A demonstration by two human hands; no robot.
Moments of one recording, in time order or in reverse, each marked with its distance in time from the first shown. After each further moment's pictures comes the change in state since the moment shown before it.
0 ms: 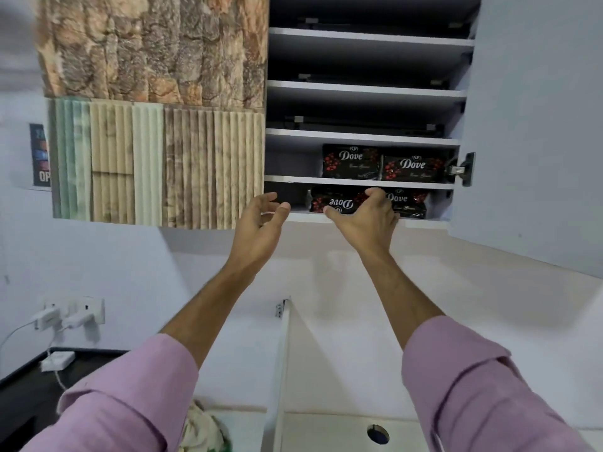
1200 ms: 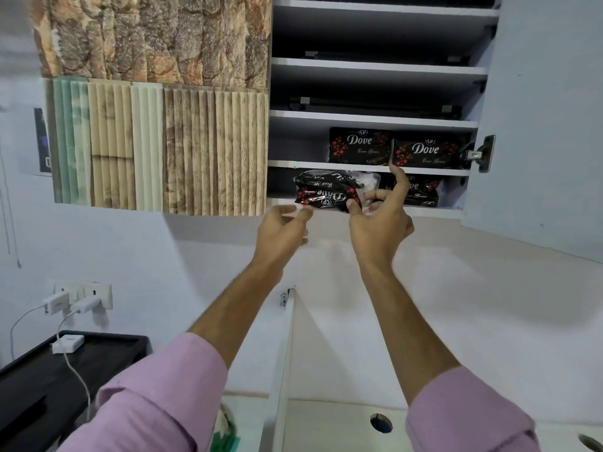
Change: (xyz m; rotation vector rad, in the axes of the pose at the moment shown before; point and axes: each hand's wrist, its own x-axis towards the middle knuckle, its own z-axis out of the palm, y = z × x) left_hand -0.010 -0.010 0.035 -0.114 -0.022 -0.291; right_hand -0.040 0.000 -0.007 0.383 0.223 -0.055
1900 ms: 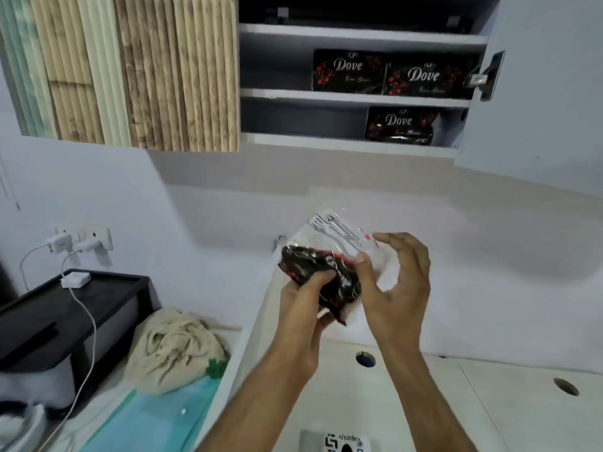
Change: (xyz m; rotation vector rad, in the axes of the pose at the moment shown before) left_hand -0.168 -0.090 0.073 -0.472 -0.030 -0.426; right_hand -0.118 0.080 -0.136 0.052 -0.215 -0.053
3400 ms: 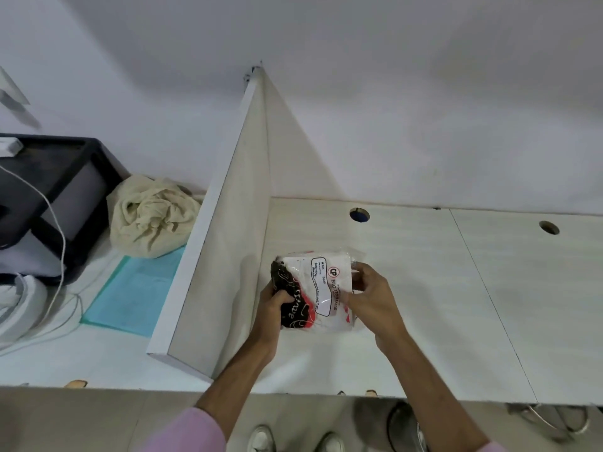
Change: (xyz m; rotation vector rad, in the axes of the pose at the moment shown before) left_hand -0.022 -0.215 -0.152 0.270 0.148 -0.407; right_hand -0.203 0.146 -0.038 -0.019 -0.615 1.114
